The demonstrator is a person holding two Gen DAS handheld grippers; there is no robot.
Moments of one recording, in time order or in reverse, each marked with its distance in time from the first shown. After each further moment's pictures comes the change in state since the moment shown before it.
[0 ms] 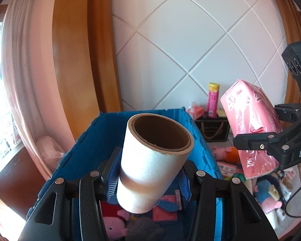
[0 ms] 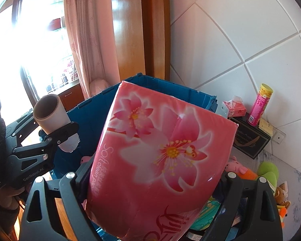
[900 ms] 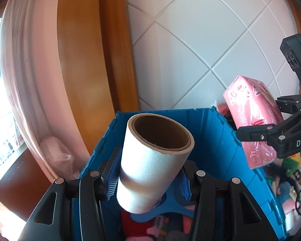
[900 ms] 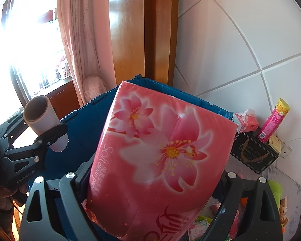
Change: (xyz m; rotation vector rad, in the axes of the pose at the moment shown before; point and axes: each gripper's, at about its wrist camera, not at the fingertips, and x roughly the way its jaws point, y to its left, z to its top) left arm 0.097 0.094 0.017 0.003 0.030 0.030; right arm 0.099 0.024 0.066 -0.014 0.046 -0.051
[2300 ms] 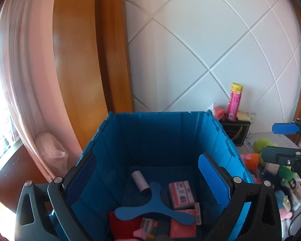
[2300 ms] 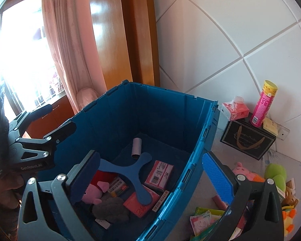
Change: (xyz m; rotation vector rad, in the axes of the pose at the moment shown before) left arm 0.009 -0.043 0.023 -0.033 0.035 -0.021; right arm -0.037 -0.033 -0.031 0.130 -0.064 -0.016
